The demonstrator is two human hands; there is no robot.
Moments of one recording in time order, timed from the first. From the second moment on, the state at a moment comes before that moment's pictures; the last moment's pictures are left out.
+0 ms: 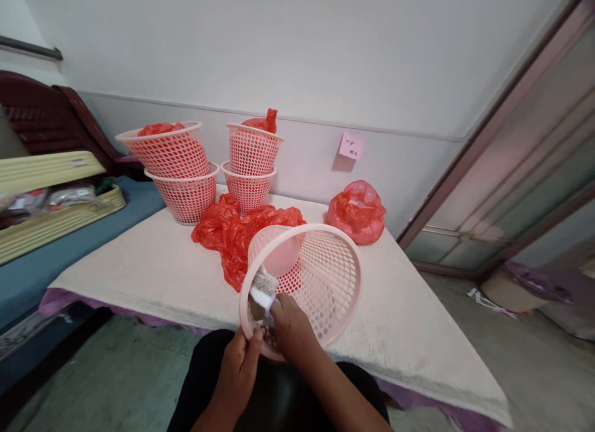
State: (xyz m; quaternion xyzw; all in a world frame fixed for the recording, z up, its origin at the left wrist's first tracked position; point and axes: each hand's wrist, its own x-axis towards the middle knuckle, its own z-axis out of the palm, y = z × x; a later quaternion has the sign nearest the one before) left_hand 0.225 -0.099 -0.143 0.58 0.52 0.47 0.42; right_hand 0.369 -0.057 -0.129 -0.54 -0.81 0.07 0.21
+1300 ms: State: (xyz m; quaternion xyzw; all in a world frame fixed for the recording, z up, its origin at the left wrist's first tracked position) left_hand 0.232 -0.076 -0.106 0.63 0.51 0.45 0.37; right_hand 0.401 -0.092 -0.138 -0.53 -0.81 0.01 0.23
